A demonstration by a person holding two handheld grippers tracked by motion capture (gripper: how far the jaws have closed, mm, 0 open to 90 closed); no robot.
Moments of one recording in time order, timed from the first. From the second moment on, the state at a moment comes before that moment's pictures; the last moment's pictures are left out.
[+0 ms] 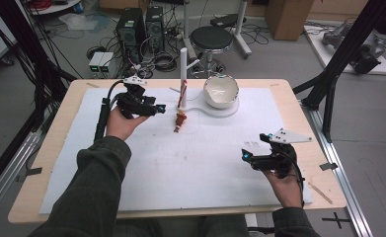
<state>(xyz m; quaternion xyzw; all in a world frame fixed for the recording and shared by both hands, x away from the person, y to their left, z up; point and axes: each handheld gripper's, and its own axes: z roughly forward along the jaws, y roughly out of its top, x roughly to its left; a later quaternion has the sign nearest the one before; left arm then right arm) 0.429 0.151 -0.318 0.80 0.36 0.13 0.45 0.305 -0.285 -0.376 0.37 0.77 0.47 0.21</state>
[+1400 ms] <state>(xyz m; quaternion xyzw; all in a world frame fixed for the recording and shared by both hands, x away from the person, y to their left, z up) 0.368 0.199 -0.341 0.79 0.38 0.17 0.46 0.318 -0.281 -0.371 0.35 0.78 0.47 0.21</state>
